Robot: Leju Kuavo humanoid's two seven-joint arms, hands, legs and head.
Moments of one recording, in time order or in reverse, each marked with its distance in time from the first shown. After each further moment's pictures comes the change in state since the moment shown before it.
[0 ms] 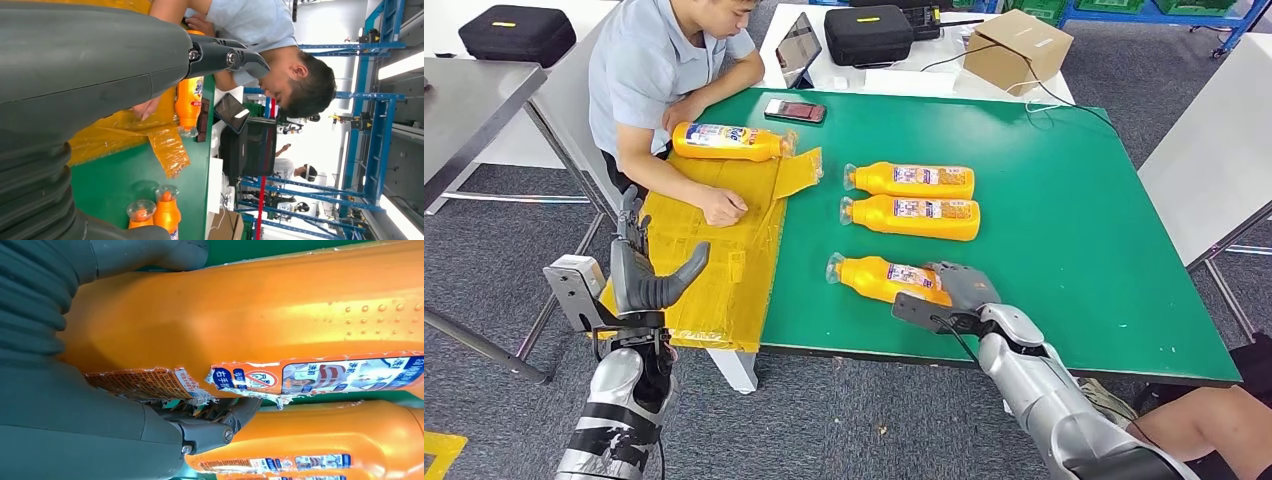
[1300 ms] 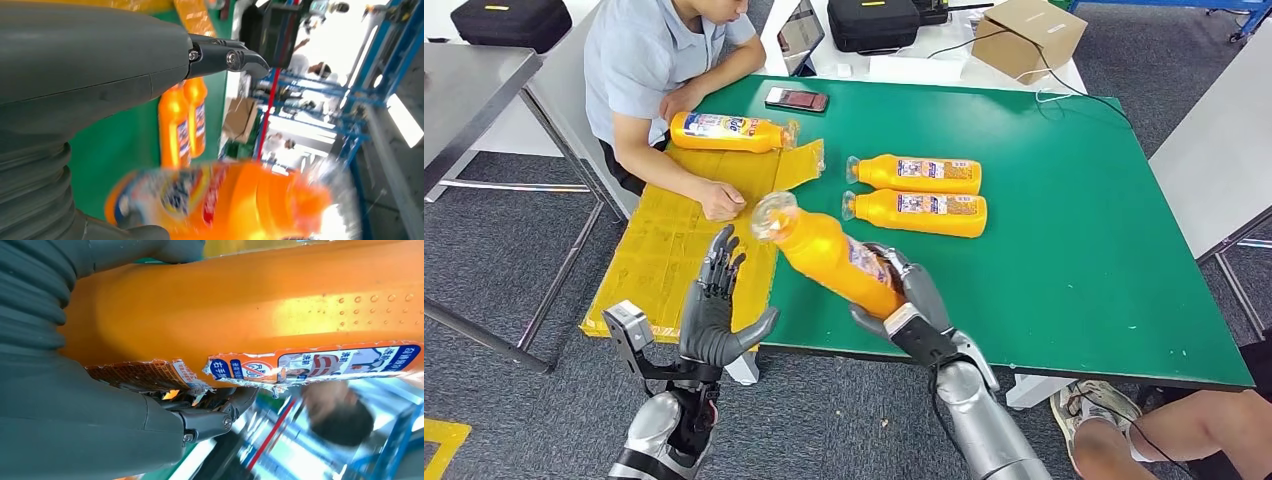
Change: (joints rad) left arm 0.148 -0.048 -0.181 -0.053 0.110 -0.290 -0.014; right arm 0.278 0.194 -0.102 -0.554 -0.488 0.031 -0.446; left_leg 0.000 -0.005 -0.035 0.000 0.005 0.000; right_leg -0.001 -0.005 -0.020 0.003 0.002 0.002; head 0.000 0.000
